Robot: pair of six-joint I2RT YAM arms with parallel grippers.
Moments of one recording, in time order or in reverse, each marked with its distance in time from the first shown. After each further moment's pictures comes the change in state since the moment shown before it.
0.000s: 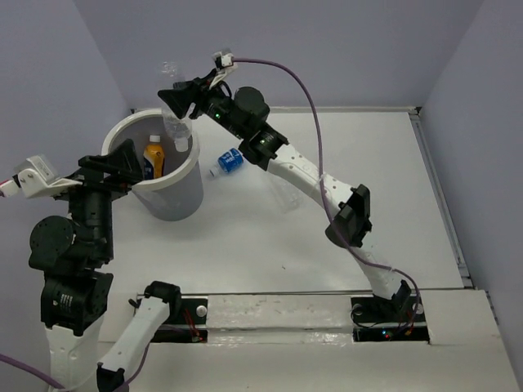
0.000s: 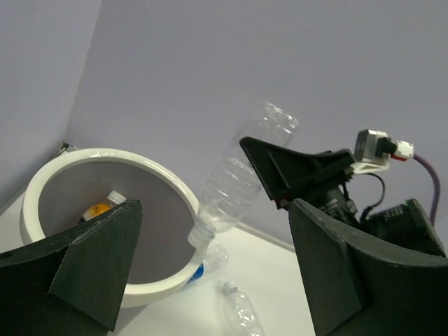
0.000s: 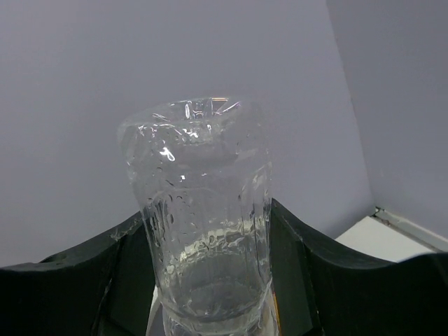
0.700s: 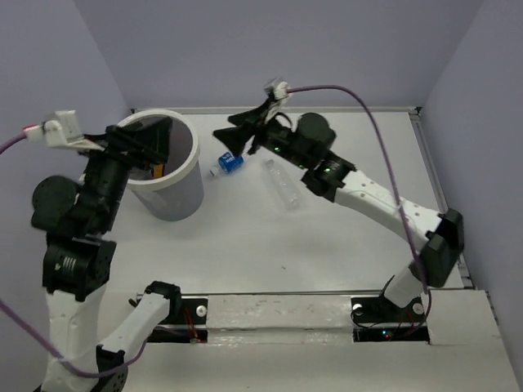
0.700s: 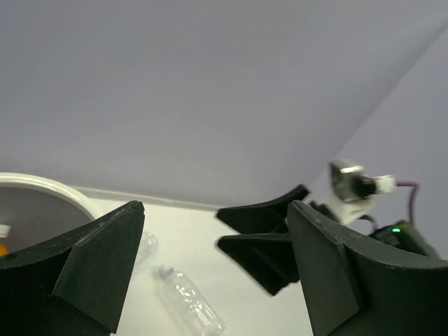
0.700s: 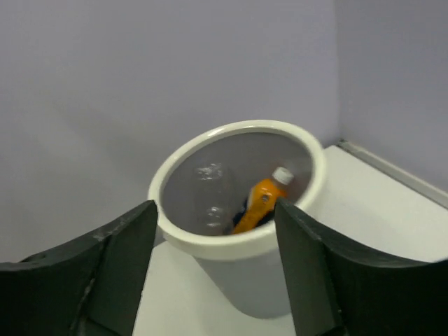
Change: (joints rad) left arm 0.000 0.158 0.163 0.023 0.361 -0.044; right arm 0.027 -0.529 -0.761 0.059 -0.037 -0.158
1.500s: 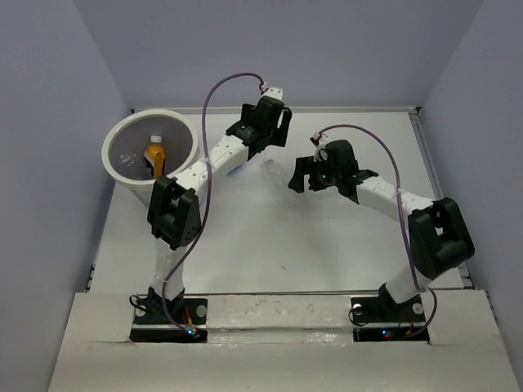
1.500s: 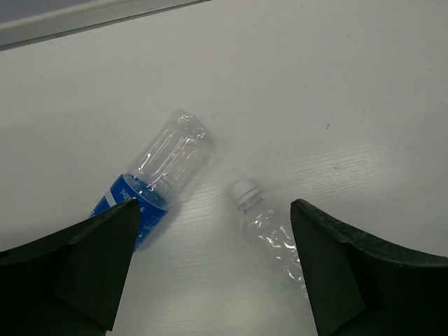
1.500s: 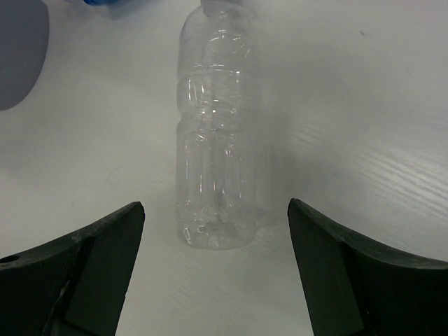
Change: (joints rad) left arm -0.383 1.247 0.383 -0.028 -0.361 0.288; right arm -0.493 -0.146 -0.663 -0.343 -0.137 -0.007
